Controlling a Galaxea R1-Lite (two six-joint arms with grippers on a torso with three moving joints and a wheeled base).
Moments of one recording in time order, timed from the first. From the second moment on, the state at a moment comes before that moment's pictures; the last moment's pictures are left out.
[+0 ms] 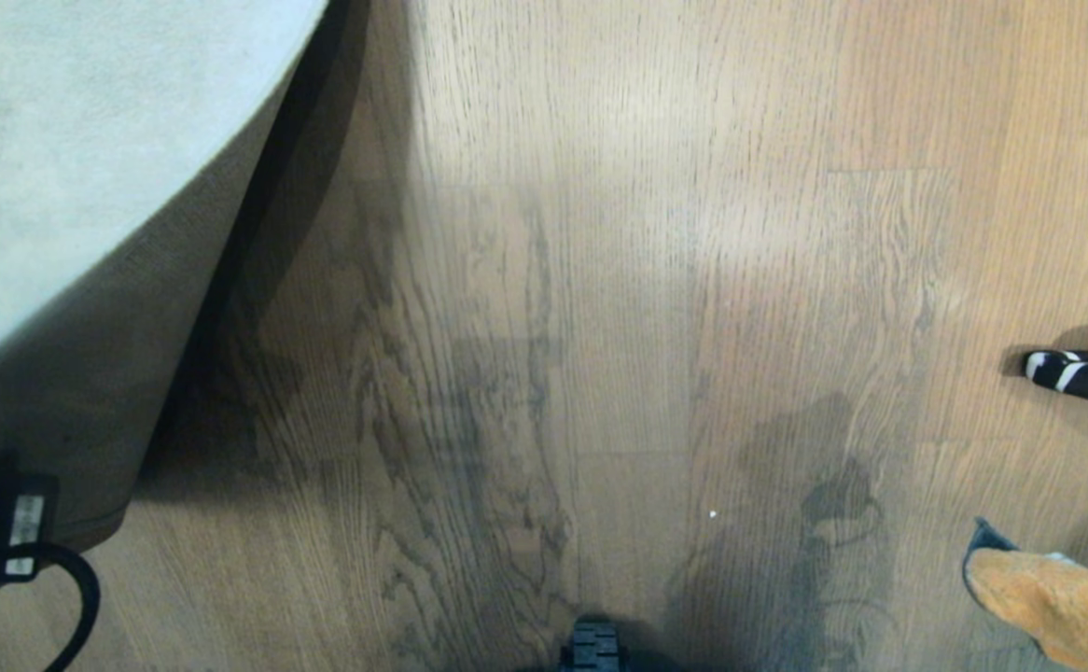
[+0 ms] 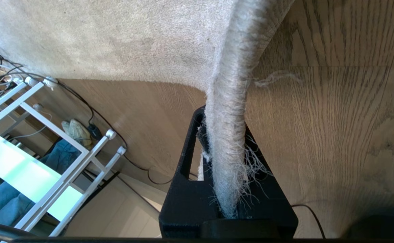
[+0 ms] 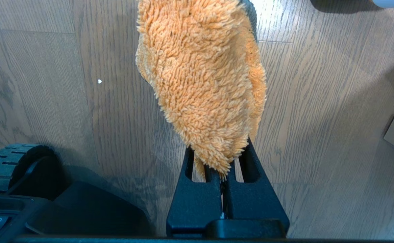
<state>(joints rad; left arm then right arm) -0.55 1.03 -0.74 0.36 1.00 -0.10 -0.01 0.00 0.00 0.00 0.01 -0.09</state>
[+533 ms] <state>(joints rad) -0.55 1.02 -0.74 0.36 1.00 -0.10 -0.01 0.00 0.00 0.00 0.01 -0.09</state>
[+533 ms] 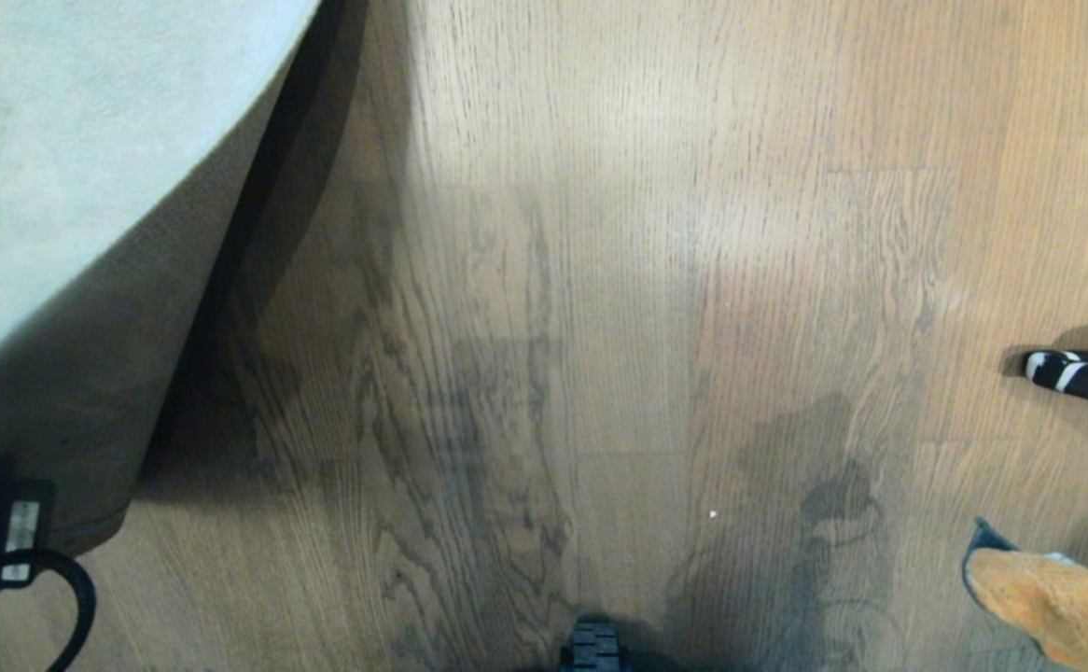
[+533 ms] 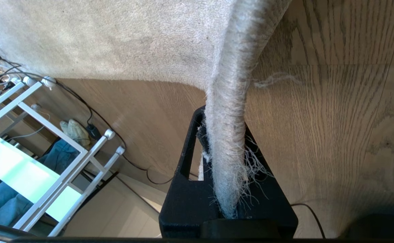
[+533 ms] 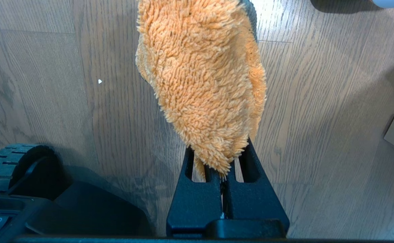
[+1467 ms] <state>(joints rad) -0.55 1.02 -0.73 0.36 1.00 -0.10 -0.01 0.00 0.00 0.00 0.01 -0.09</state>
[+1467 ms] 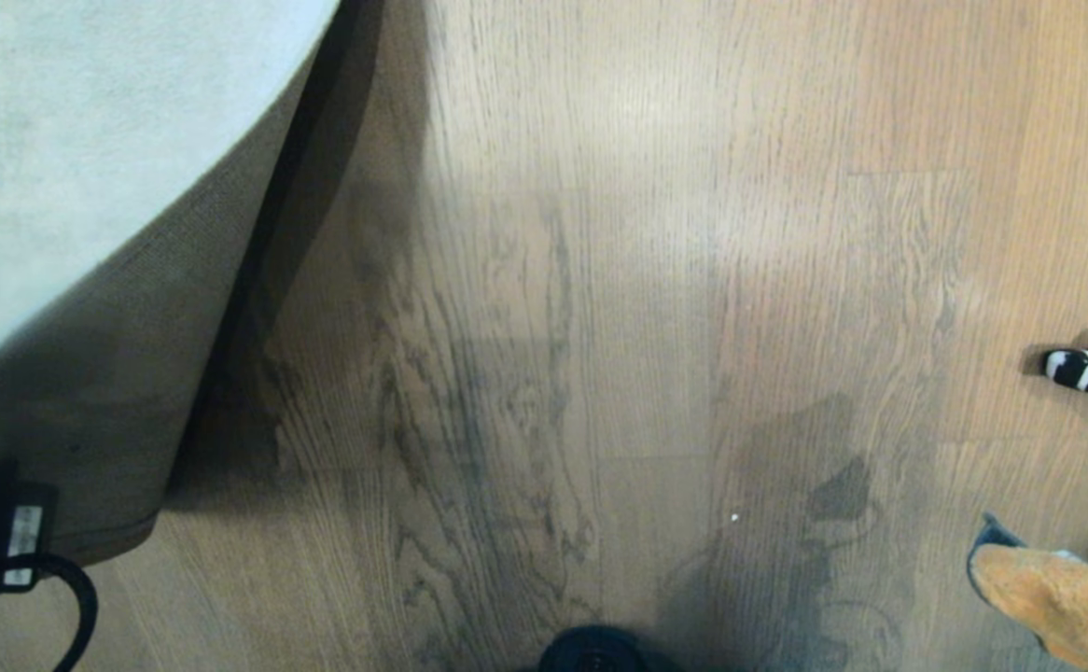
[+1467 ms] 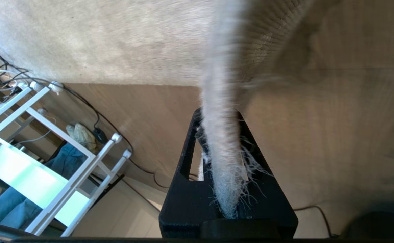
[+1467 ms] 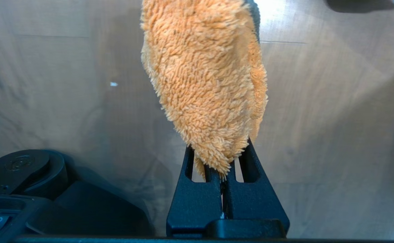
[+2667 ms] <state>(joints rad) -0.55 0.98 -0.74 0.36 1.00 -0.10 -0.01 0.00 0.00 0.00 0.01 -0.09</state>
